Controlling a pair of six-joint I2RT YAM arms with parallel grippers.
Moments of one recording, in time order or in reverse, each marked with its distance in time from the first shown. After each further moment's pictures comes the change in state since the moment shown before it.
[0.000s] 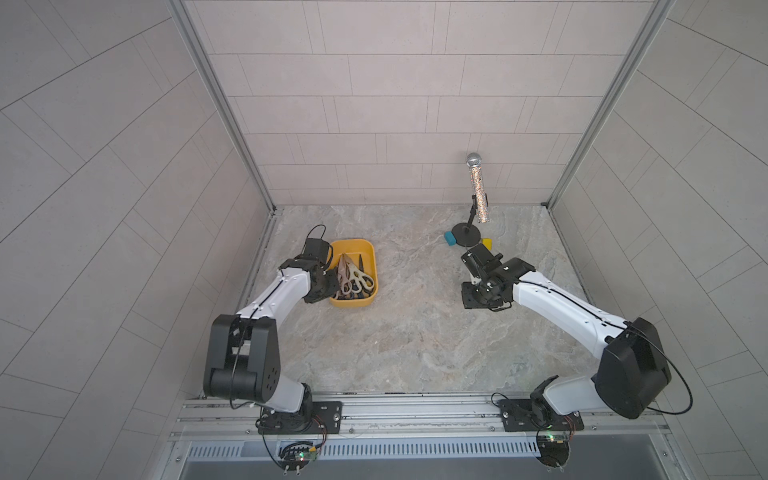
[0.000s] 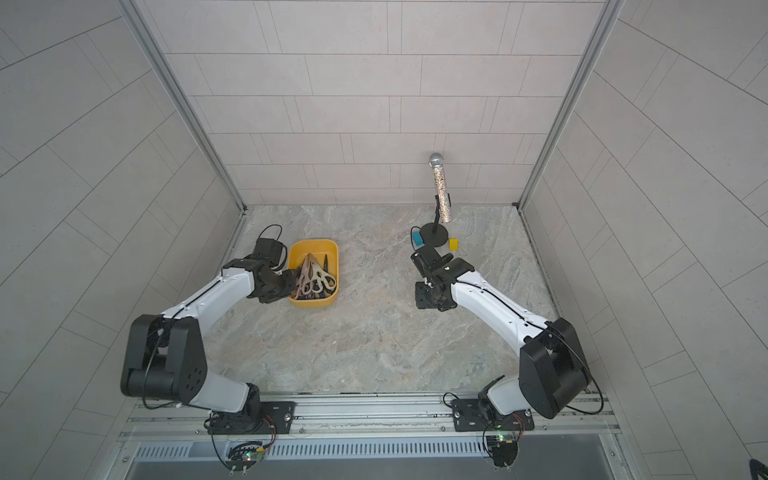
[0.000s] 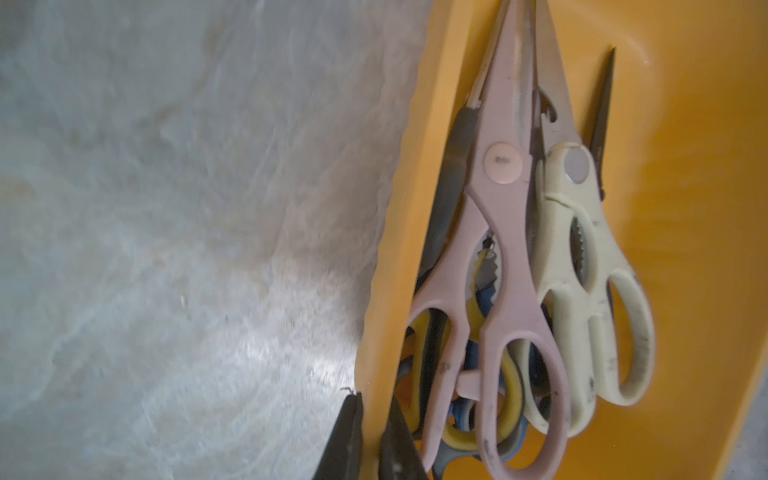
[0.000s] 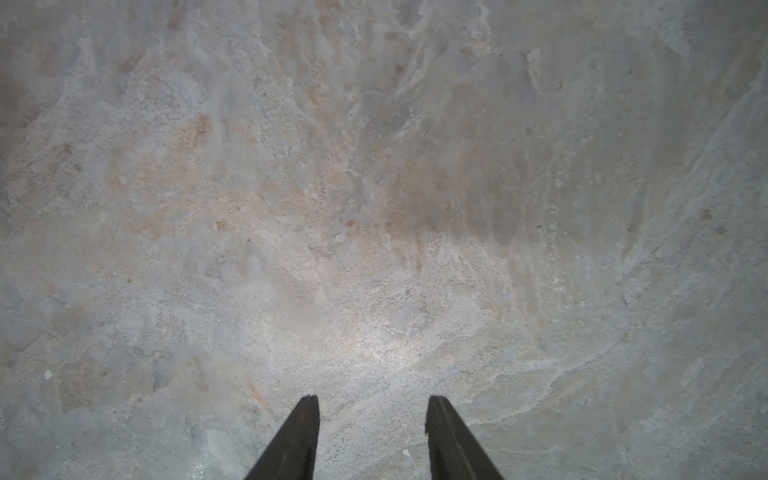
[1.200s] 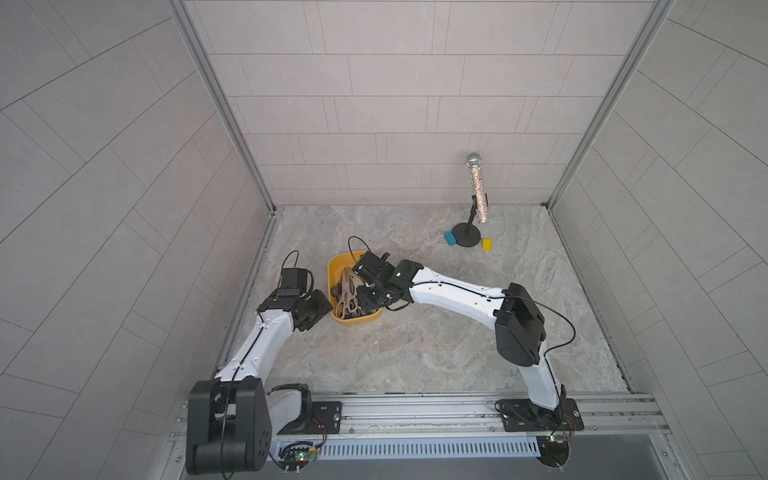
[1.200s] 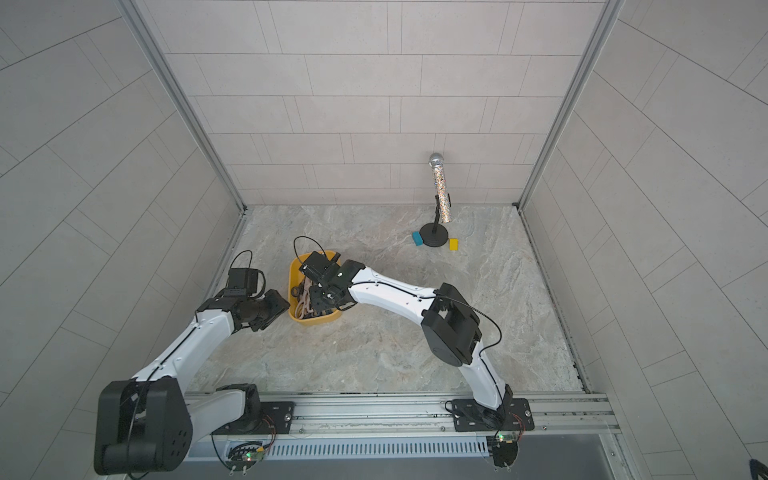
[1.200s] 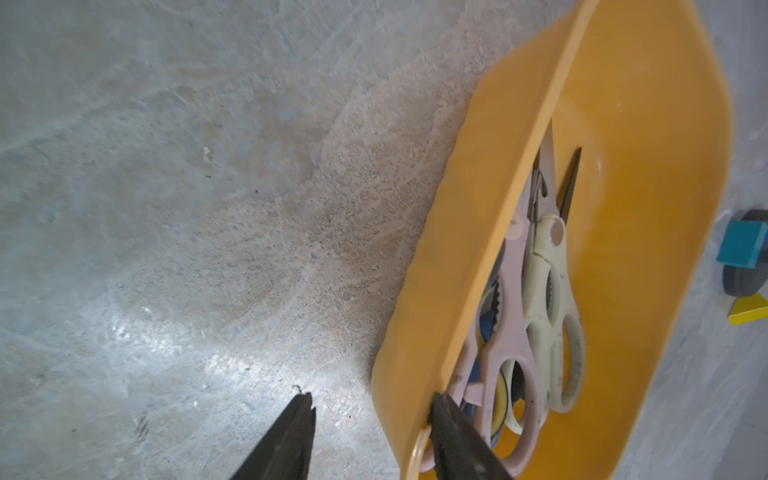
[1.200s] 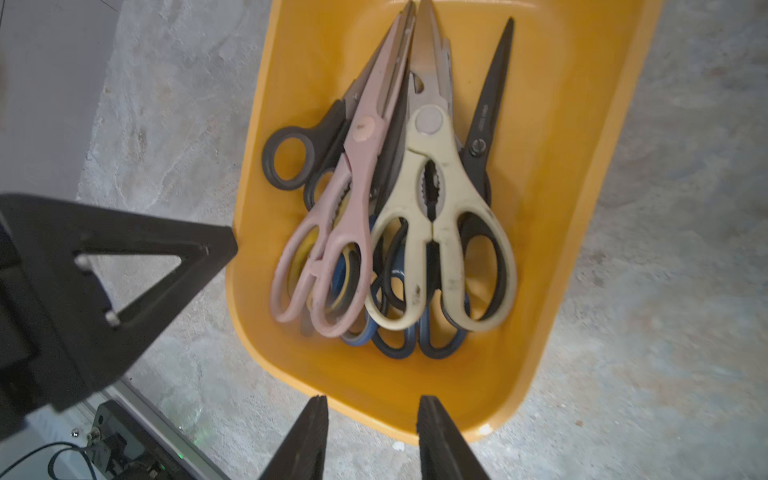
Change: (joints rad) left arm 0.177 -0.303 -0.289 0.142 0.194 -0.142; right arm 0.447 0.696 0.776 0.152 -0.073 0.136
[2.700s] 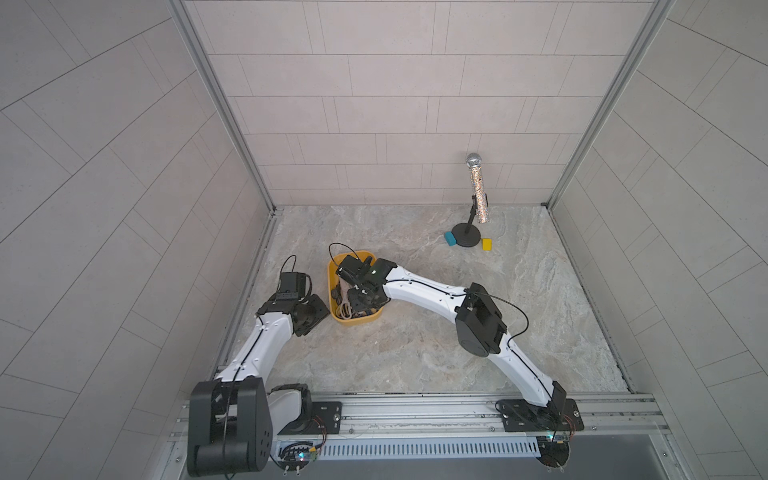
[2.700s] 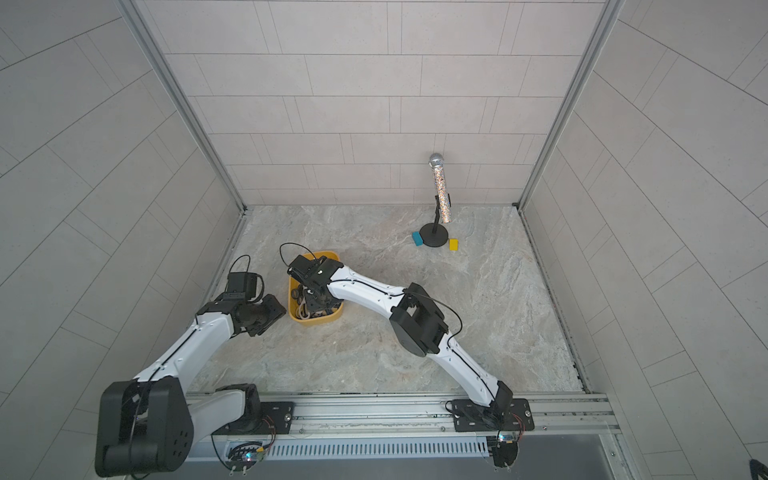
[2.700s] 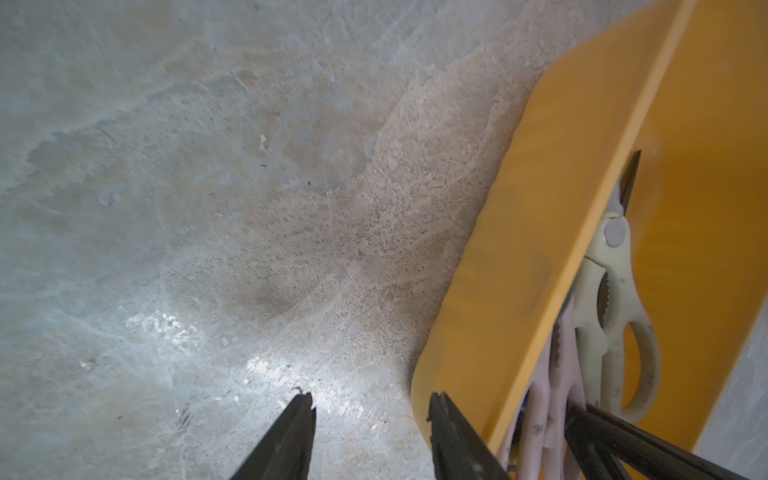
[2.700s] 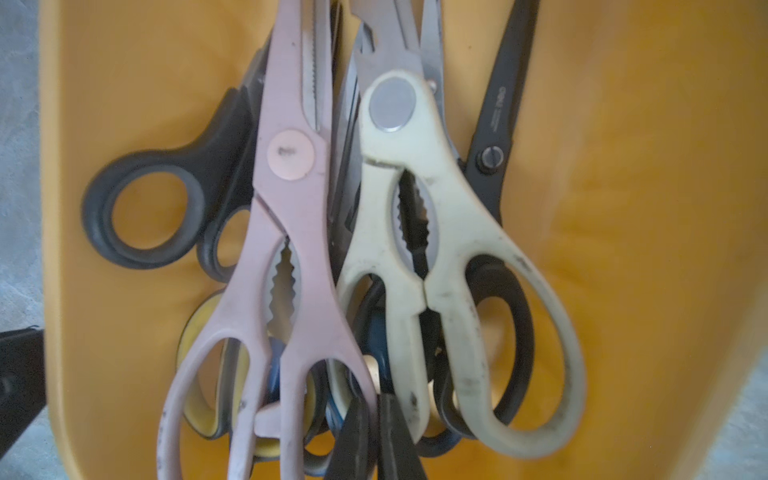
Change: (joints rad) left arm 0.011 0.014 -0.016 -0.022 -0.034 0.011; right arm 0.000 0.286 0.333 -0.231 0.067 -0.026
